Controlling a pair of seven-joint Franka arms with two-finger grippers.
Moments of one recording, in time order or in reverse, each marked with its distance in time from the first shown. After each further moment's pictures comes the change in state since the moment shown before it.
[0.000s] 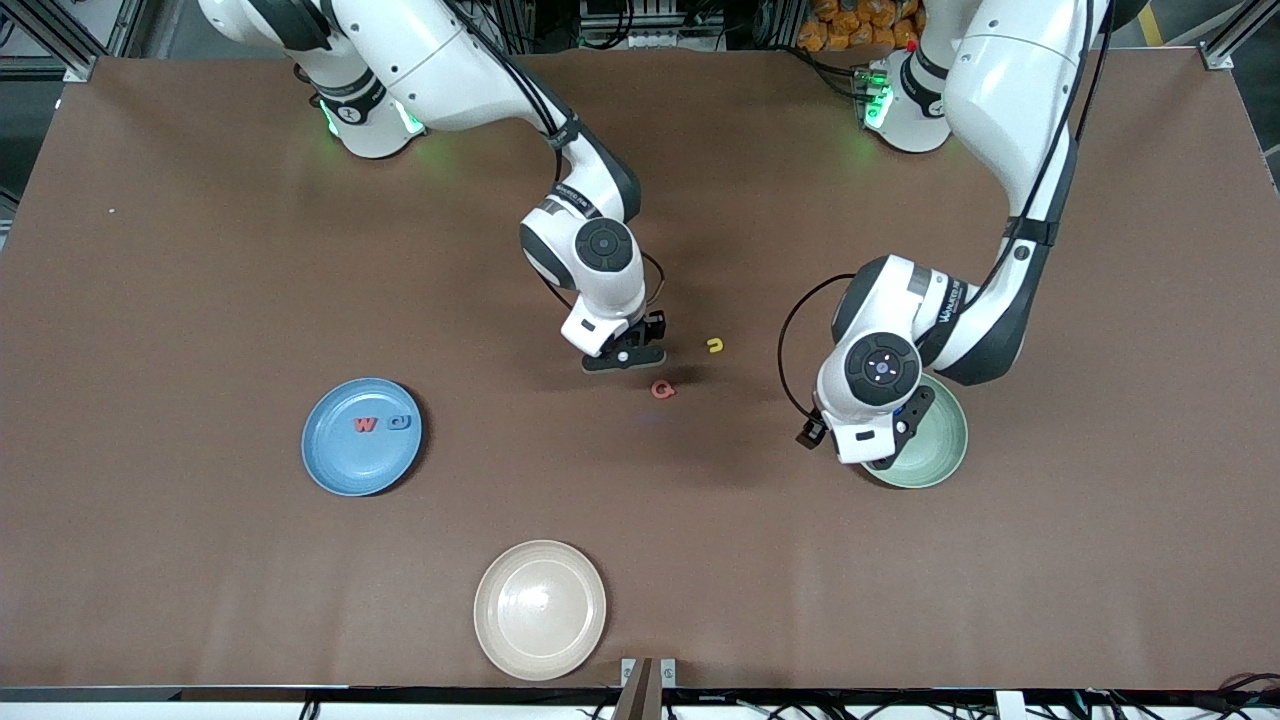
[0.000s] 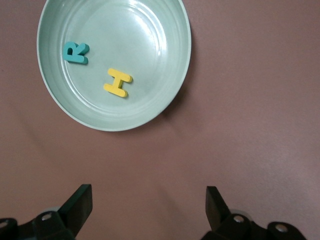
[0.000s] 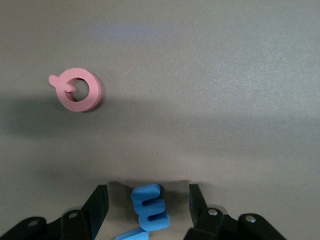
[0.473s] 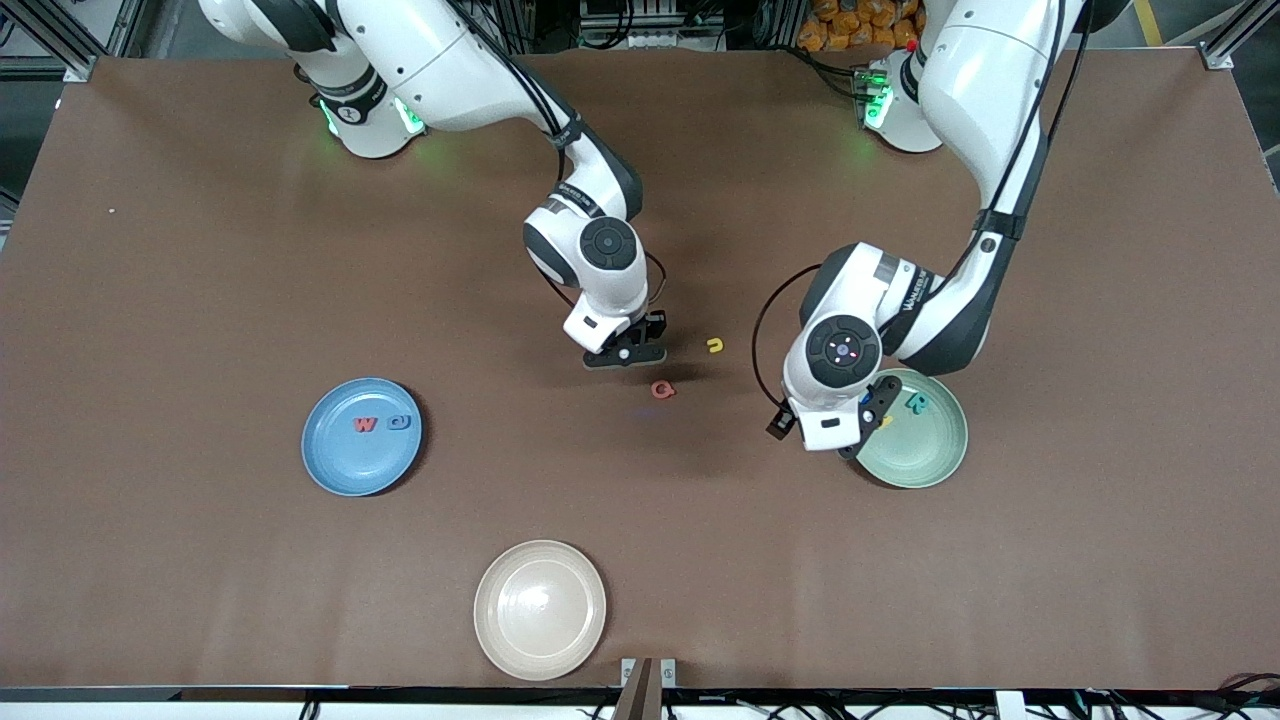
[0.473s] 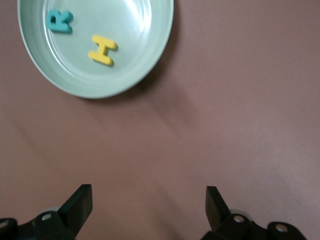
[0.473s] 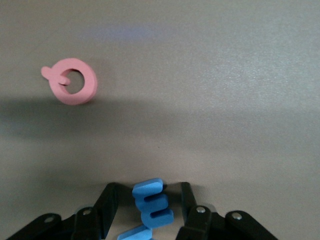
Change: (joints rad) left arm -0.060 0.003 -0.004 0.012 -0.032 0.013 -0.031; right arm 0.008 0.005 0.000 -0.005 -0.007 0.004 0.049
